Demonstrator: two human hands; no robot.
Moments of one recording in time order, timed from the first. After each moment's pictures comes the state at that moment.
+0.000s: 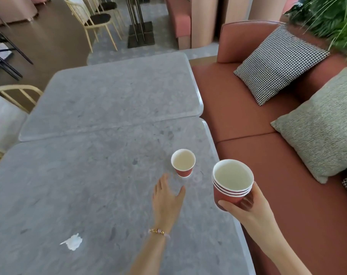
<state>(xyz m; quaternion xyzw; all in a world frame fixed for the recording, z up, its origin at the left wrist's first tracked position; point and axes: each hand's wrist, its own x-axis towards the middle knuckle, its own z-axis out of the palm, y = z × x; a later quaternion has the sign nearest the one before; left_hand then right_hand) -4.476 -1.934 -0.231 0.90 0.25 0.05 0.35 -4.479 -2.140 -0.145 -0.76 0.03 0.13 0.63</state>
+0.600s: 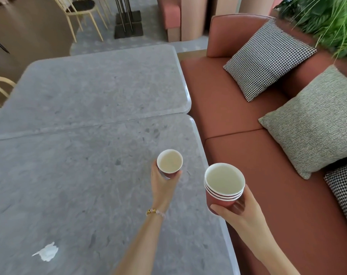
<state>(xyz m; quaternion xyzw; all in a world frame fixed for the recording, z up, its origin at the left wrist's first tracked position) -4.415 -1.954 -0.243 0.74 0.26 0.14 0.61 -4.470 -2.156 -0.158 -0.77 0.05 0.15 0.62</state>
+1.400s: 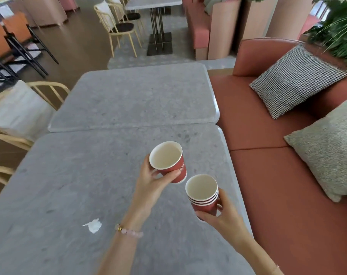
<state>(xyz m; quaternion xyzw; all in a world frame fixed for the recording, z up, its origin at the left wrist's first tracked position) -4.513 -1.872 -0.102 0.68 0.18 0.13 0.70 -4.502 -2.073 -0.166 -0.79 -0.04 0.22 0.57</state>
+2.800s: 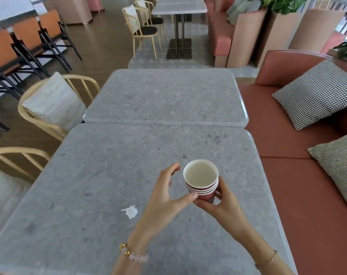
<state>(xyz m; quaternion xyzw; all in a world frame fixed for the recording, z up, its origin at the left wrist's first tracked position) -4.608 -1.810 -0.091 0.80 0.13 0.09 0.58 -4.536 -1.968 -0.136 -0.76 -0.15 0.19 0.60</state>
